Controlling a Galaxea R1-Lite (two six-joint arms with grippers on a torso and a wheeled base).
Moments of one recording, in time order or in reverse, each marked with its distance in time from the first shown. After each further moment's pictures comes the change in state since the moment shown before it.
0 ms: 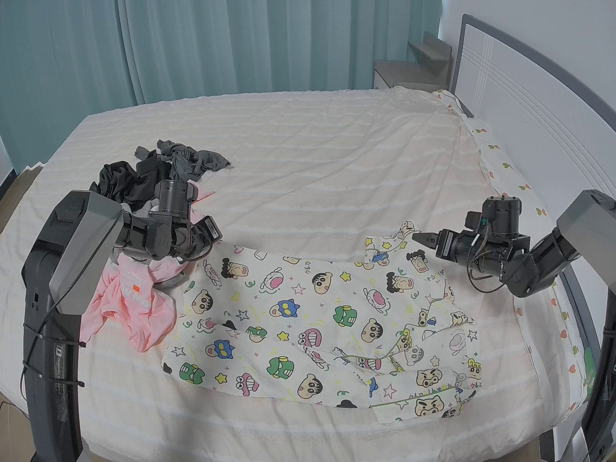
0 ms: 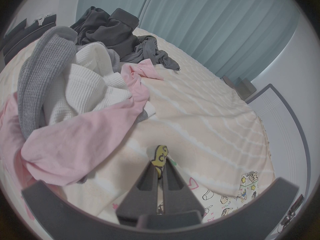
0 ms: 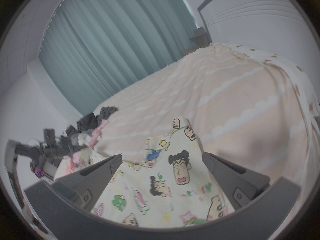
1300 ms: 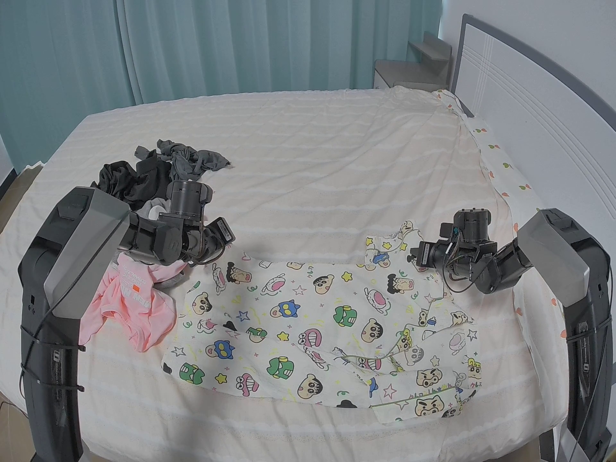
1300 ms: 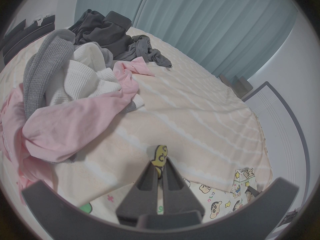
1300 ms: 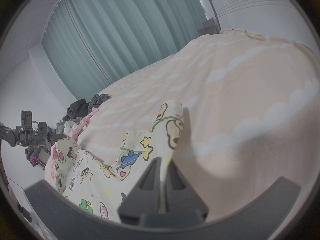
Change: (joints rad) left arm -0.061 -0.049 0.069 -0.034 0.029 -0.030; right arm -0.012 0.263 -0.315 0.077 0.033 -0.062
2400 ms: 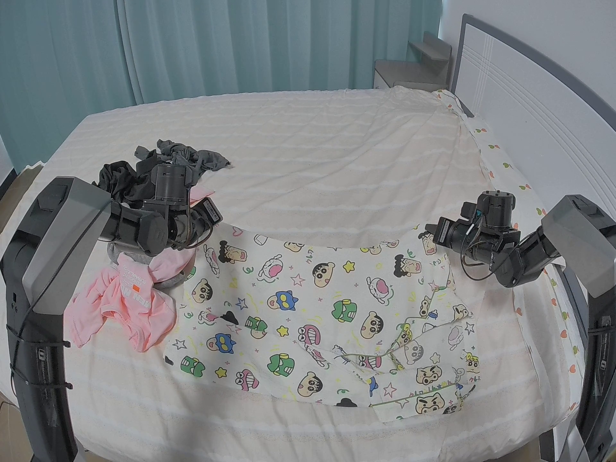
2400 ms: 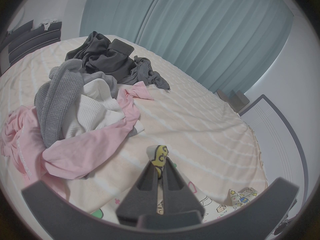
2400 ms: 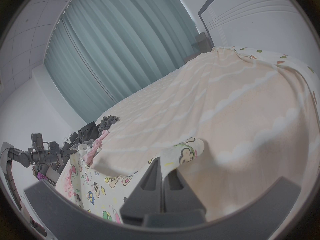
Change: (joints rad) left arm 0.024 -0.089 0.061 -0.081 0.061 -0.003; right arm -0.024 -0.169 0.181 -0.153 0.032 0.133
